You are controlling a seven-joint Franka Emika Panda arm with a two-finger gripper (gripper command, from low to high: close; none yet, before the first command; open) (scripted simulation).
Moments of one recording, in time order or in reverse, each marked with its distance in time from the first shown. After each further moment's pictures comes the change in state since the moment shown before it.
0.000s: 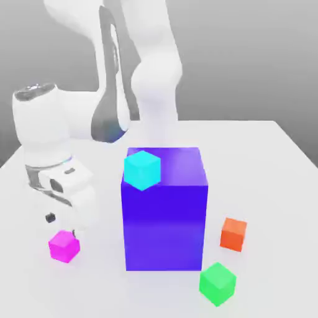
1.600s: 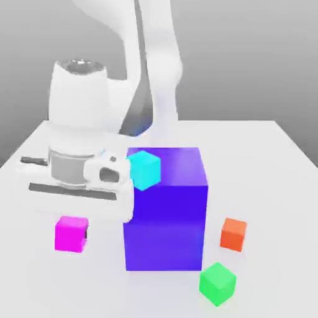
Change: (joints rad) arm 0.089 0.042 0.357 0.156 -0.126 -0.074 -0.265
